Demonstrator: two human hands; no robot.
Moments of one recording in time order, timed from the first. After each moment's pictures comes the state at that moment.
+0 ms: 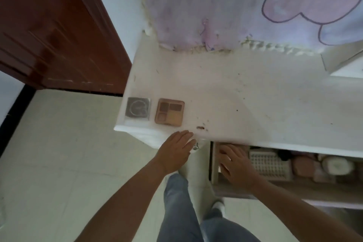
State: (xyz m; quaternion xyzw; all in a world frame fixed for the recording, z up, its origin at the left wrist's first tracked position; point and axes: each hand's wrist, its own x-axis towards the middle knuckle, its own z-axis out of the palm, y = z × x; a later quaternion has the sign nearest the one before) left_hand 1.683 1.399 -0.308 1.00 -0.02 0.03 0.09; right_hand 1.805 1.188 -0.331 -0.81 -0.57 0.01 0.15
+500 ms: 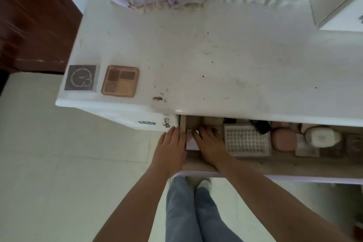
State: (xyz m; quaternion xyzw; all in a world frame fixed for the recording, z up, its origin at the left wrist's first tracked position) left_hand 1.707 1.271 -0.369 0.98 0.12 -0.11 0.06; right_hand 1.821 1.161 -0.413 -0.83 -0.51 0.19 -0.10
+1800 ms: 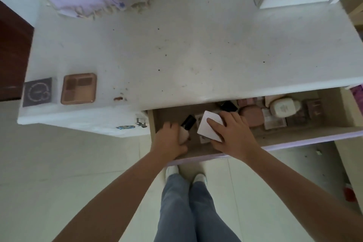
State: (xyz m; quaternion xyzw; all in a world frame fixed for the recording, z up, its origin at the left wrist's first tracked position) left_hand 1.764 1.216 -0.327 0.92 0.21 -0.24 0.21; right_hand 1.861 1.036 -0.338 -0.88 -0.46 0.00 0.04
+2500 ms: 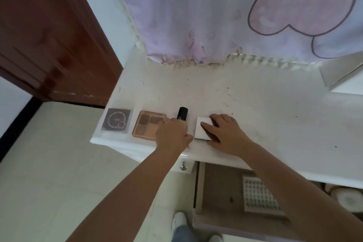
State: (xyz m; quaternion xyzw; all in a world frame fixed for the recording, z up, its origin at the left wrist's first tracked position) left_hand 1.798 1.377 -0.260 0.93 0.32 -0.14 0.03; right_hand 1.923 1.253 -0.296 -0.79 -0.61 0.06 -0.01
